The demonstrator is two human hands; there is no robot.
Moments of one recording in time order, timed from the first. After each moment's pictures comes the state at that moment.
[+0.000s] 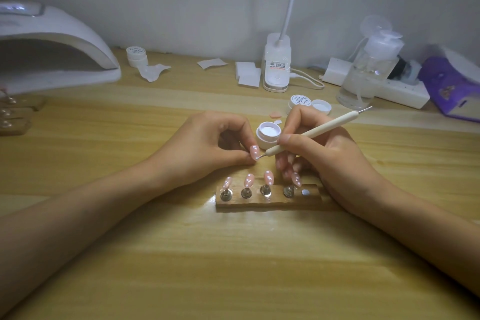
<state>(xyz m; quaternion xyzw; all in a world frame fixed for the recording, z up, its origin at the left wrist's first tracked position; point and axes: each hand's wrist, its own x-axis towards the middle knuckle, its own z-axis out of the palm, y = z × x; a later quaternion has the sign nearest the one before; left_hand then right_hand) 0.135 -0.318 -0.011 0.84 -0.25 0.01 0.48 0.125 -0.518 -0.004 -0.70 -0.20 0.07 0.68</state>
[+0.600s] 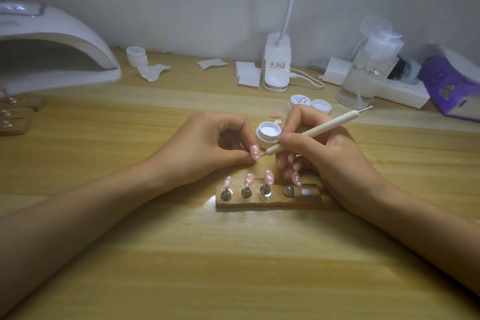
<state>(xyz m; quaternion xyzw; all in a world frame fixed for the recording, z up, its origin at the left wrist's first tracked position) 0.135 -0.318 -0.010 0.84 -0.25 0.00 0.48 0.127 -0.518 -0.005 -0.70 -0.20 0.08 0.68</state>
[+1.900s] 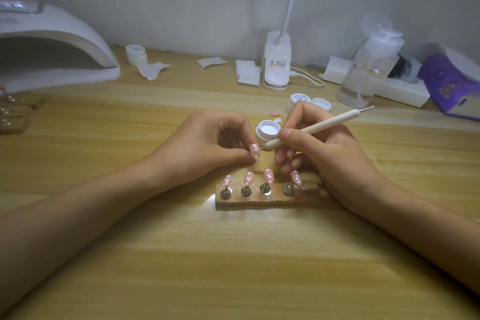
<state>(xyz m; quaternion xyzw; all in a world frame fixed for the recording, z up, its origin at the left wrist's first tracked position) 0.135 -0.318 -0.010 0.85 -0.24 0.01 0.47 0.125 -0.518 -0.005 -0.69 -0.19 0.07 0.70</state>
